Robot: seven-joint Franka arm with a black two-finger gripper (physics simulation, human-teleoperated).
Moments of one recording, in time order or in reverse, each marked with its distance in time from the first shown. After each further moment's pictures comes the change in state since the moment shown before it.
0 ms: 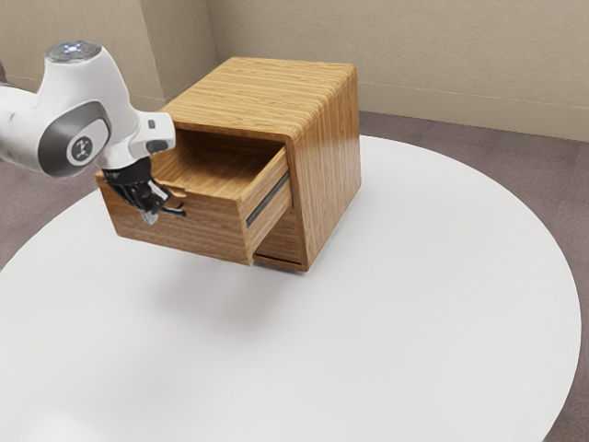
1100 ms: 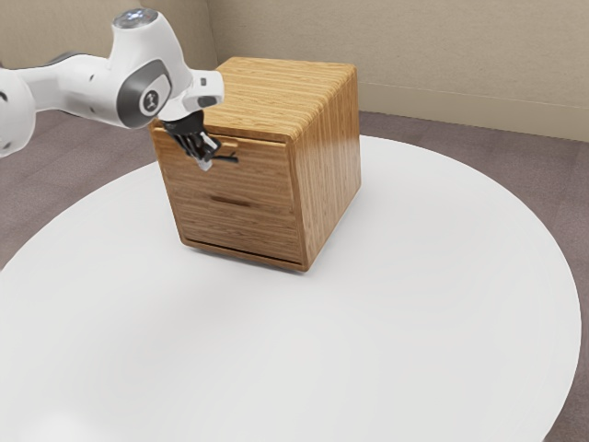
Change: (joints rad) arm -0.038 0.514 0.046 0.573 0.006 0.030 0.161
